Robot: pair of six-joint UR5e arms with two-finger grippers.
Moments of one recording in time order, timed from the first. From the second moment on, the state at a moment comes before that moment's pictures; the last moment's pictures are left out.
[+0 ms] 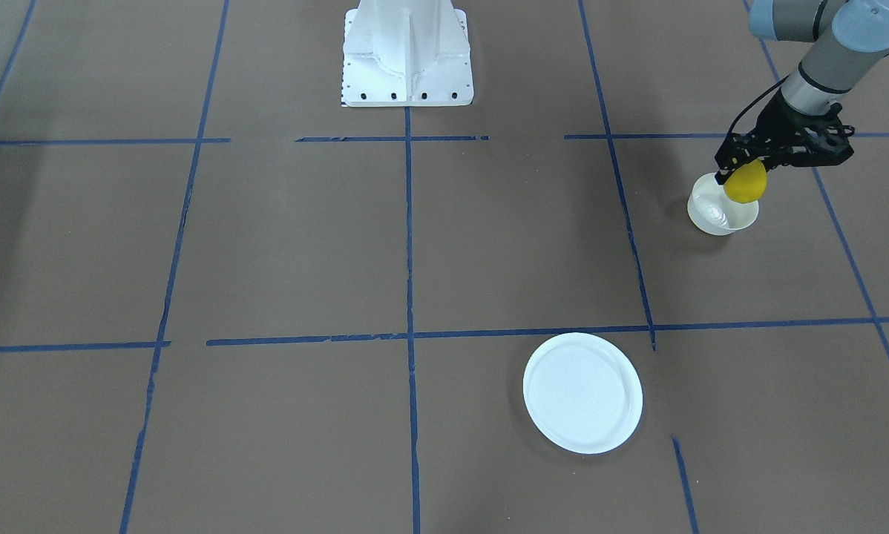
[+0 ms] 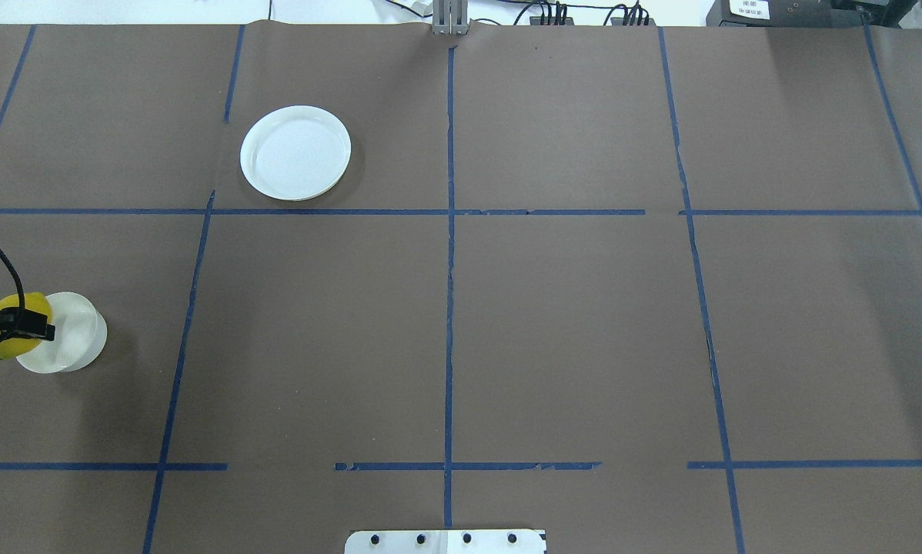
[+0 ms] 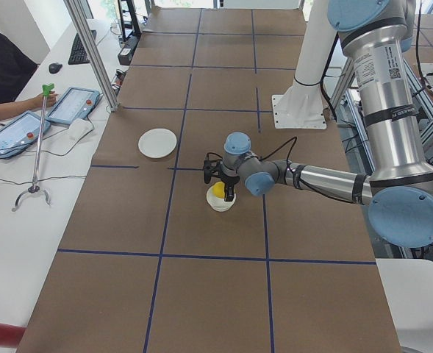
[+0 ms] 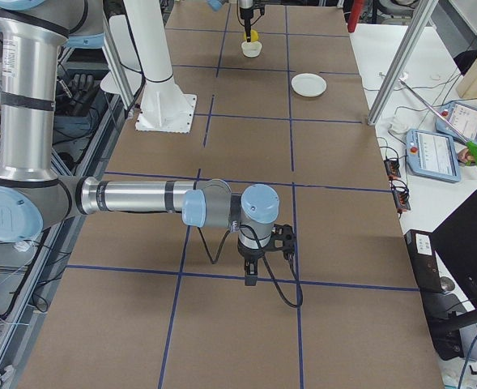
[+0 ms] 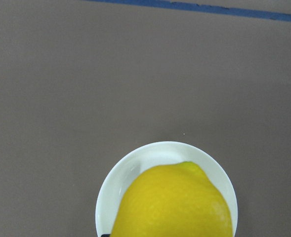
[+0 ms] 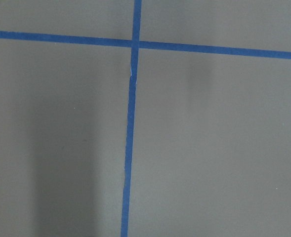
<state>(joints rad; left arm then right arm) -0.82 -1.29 -1.91 -2.24 -2.06 -1.06 1.54 -1.71 1.75 -1.64 2.28 -0.05</state>
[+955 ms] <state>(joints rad) -0.85 -1.31 -1.91 -2.23 -2.12 -0.92 1.54 -1.71 1.75 -1.64 2.28 -0.05</state>
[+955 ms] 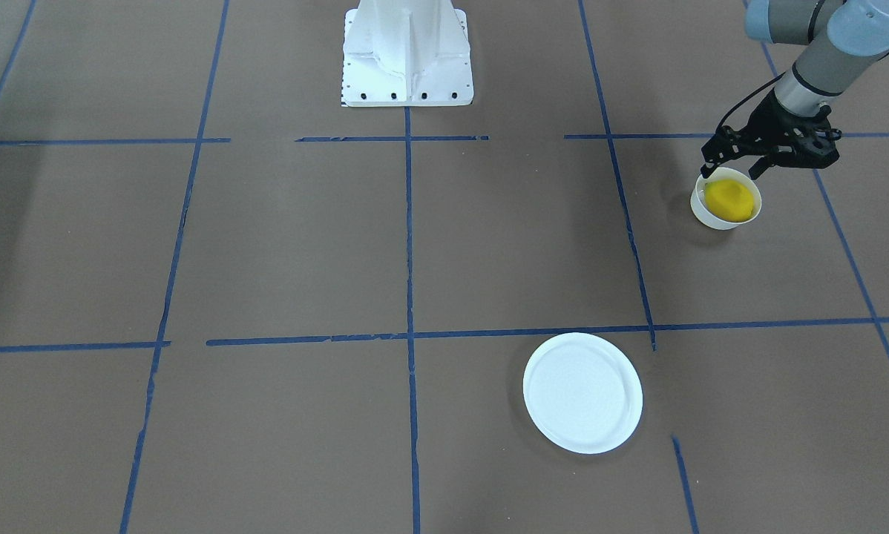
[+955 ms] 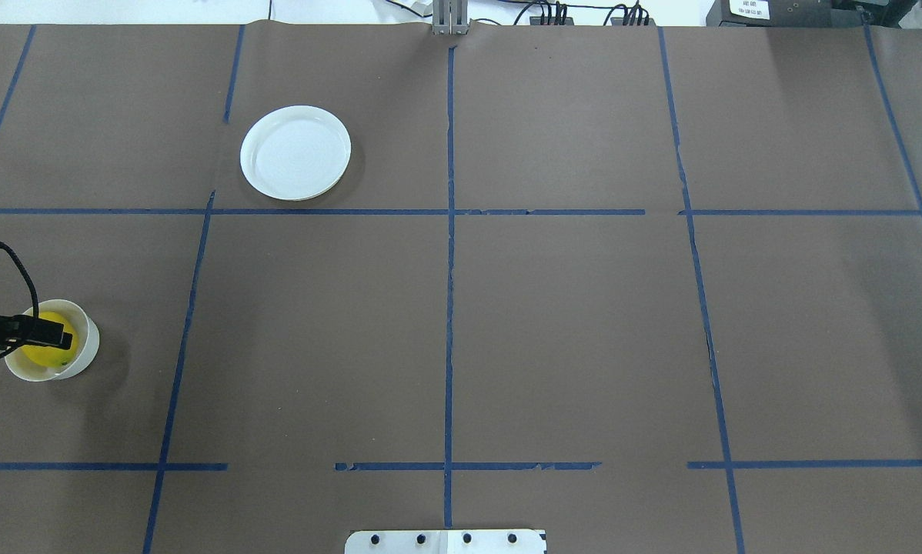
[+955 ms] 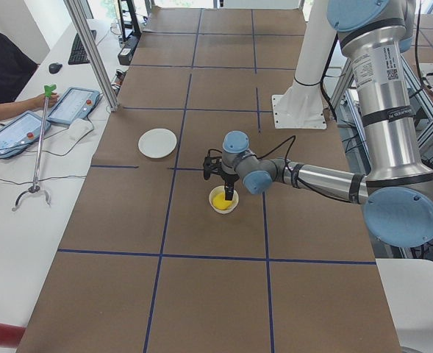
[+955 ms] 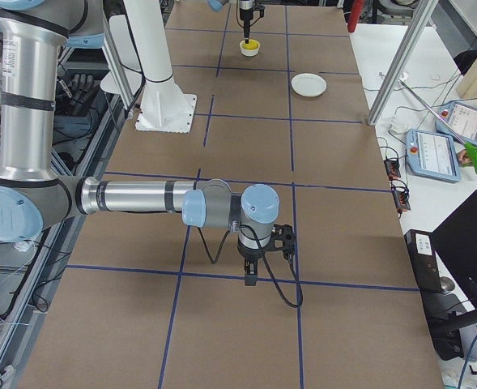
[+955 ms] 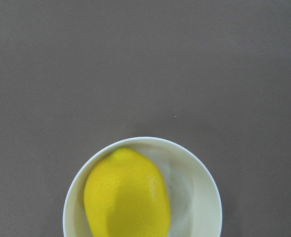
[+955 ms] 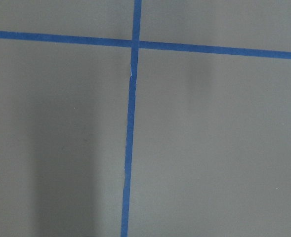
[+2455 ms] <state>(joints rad) -1.57 -1.31 -1.85 -1.61 -2.28 0.20 1.54 -1.71 1.75 -1.64 2.28 -0.05</state>
